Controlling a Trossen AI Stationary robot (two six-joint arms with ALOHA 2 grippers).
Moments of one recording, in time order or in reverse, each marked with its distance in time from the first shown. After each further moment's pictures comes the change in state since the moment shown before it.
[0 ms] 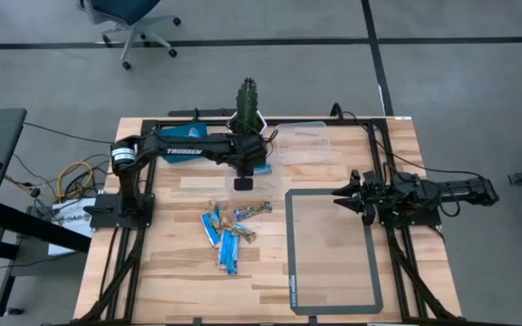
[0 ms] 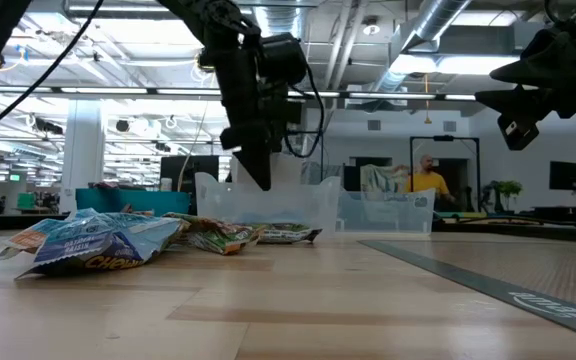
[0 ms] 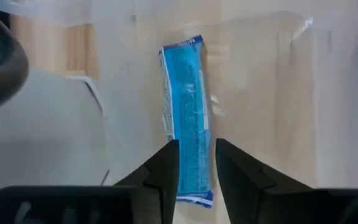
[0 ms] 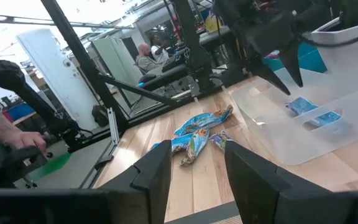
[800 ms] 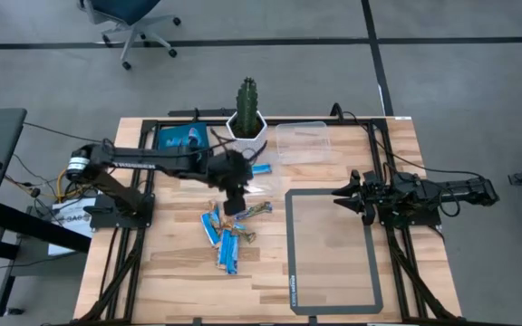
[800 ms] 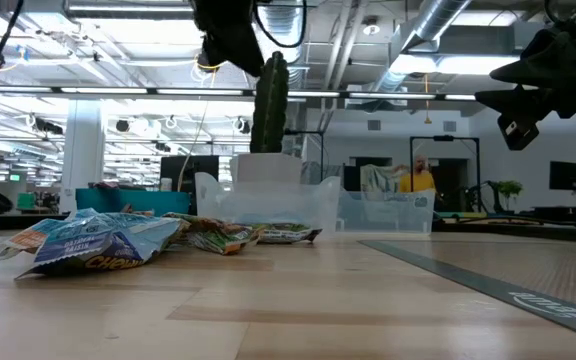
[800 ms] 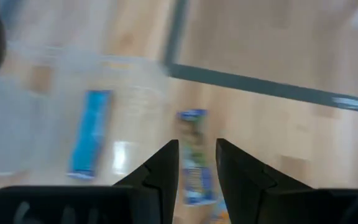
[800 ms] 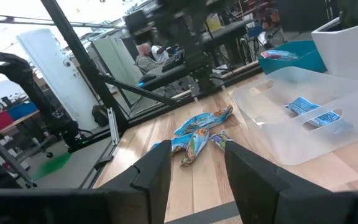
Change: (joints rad) left arm -0.268 -0.354 0.000 -0.103 0.088 -0.507; right arm 0.000 0.000 0.000 0.000 0.000 0.000
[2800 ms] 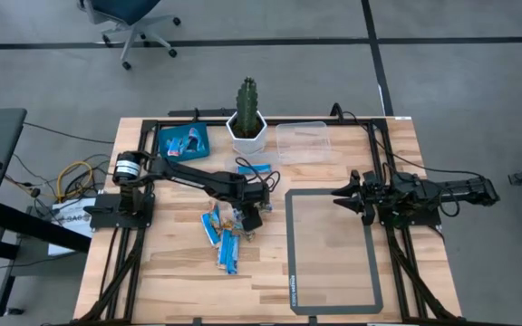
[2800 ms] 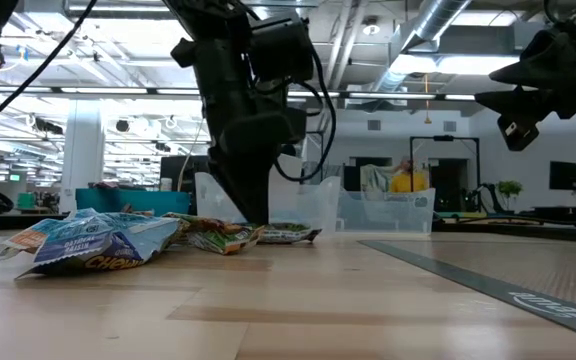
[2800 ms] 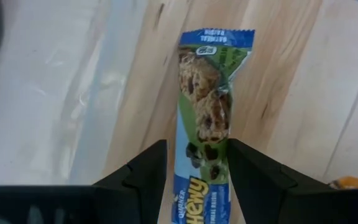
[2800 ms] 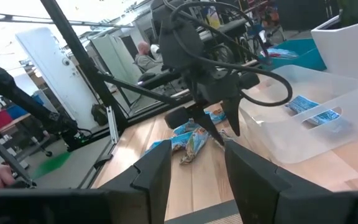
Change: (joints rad) left arm -0.021 0.392 -0.135 0.213 -0.016 -0.182; right arm 0.000 0.007 0.000 0.001 0.000 0.000
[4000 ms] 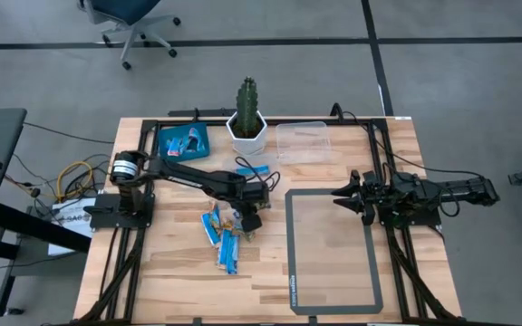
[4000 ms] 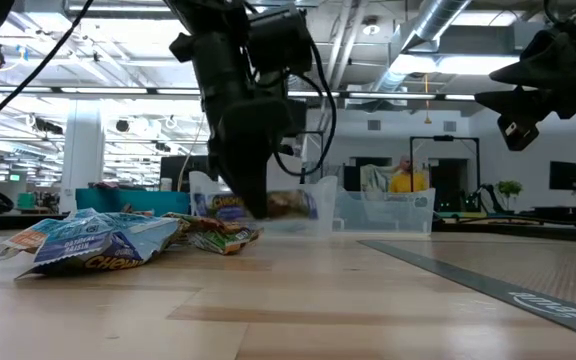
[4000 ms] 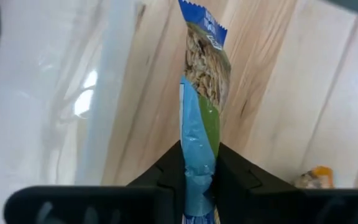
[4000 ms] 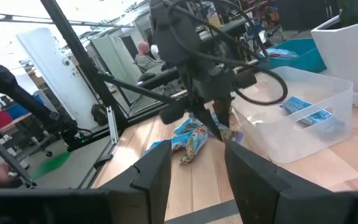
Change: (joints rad) left arm 0.001 -0.020 0.000 0.000 0.044 0.000; right arm 0.000 0.000 0.000 0.000 0.000 0.000
